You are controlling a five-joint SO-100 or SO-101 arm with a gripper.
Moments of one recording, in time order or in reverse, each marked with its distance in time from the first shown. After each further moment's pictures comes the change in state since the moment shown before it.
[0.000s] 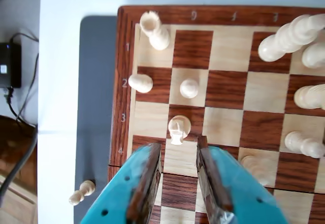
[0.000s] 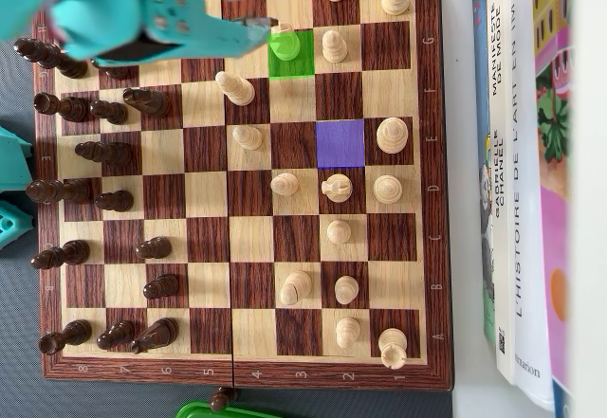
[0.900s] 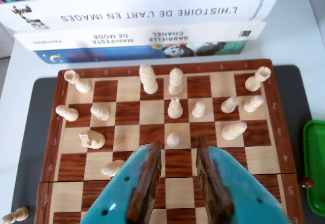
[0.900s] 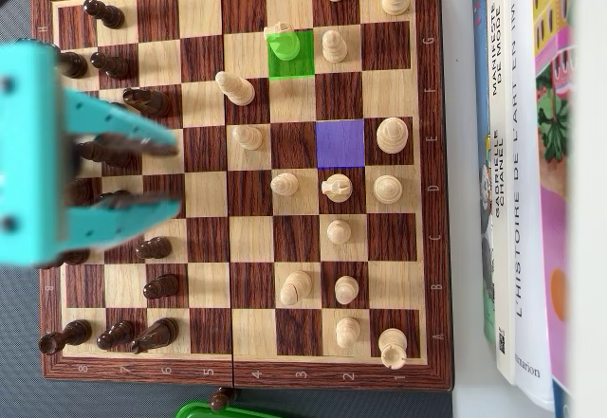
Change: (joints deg) arm 20.5 35.6 18.3 -1.8 -15.7
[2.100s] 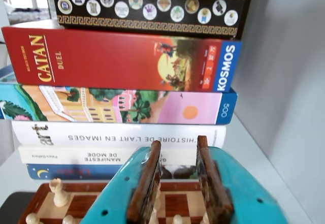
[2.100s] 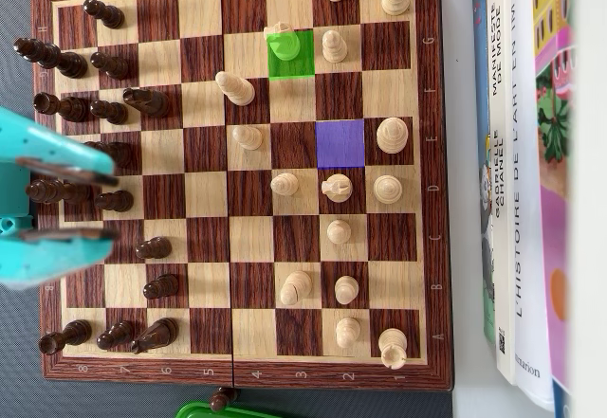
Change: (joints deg) arm 2.4 42.5 49.4 -52.1 -5.4
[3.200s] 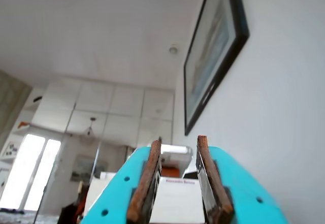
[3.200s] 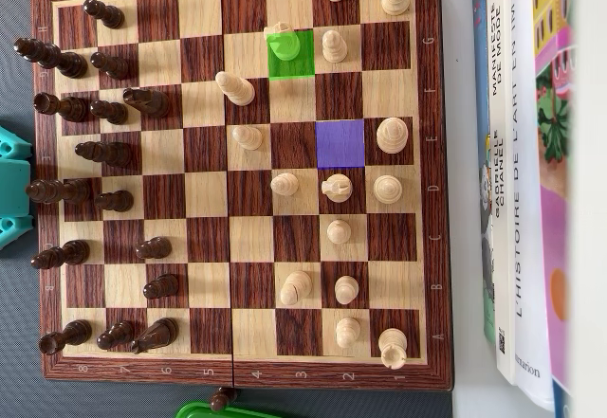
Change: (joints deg) arm 0.0 9.2 11.2 -60.7 0.2
